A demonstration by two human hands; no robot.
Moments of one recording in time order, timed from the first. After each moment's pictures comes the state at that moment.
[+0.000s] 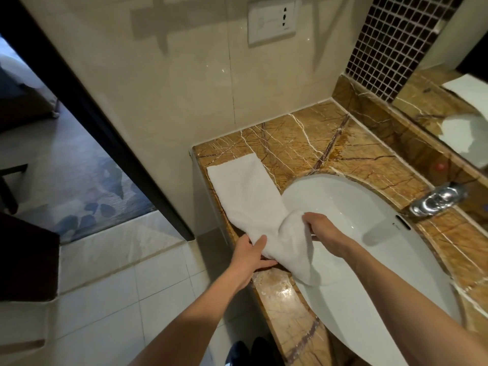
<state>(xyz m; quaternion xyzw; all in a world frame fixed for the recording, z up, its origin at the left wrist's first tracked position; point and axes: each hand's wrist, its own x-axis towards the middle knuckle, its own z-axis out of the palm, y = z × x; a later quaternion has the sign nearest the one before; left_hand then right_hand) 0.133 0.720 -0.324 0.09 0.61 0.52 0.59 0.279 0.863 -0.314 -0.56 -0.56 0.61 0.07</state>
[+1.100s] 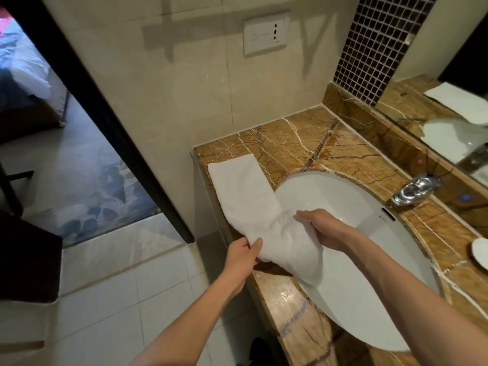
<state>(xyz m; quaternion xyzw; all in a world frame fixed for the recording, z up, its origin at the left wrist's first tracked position) 0.159 0.671 -0.305 0.15 0.65 0.52 0.53 0.307 0.834 -0.272 -0.53 -0.50 0.68 0.05</state>
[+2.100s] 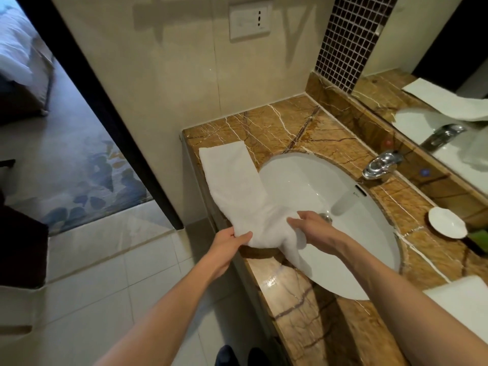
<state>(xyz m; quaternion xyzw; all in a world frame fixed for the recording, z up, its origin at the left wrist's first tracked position) 0.180 0.623 -0.305 0.16 0.63 0.50 0.58 0.366 0.754 -0.263 -0.51 -0.59 0.63 0.04</state>
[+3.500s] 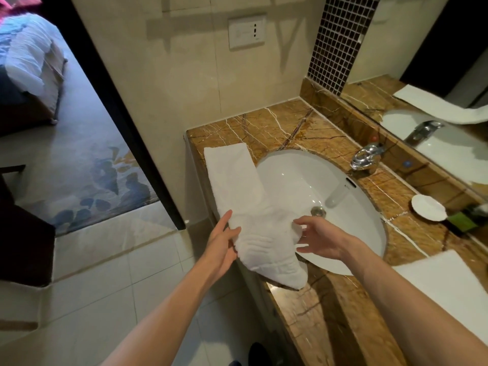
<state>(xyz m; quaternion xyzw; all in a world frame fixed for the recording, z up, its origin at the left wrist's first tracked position) 0.209 0.565 -0.274 0.03 0.48 0.64 0.60 0.414 0.703 -0.253 -0.48 -0.40 0.78 0.05</state>
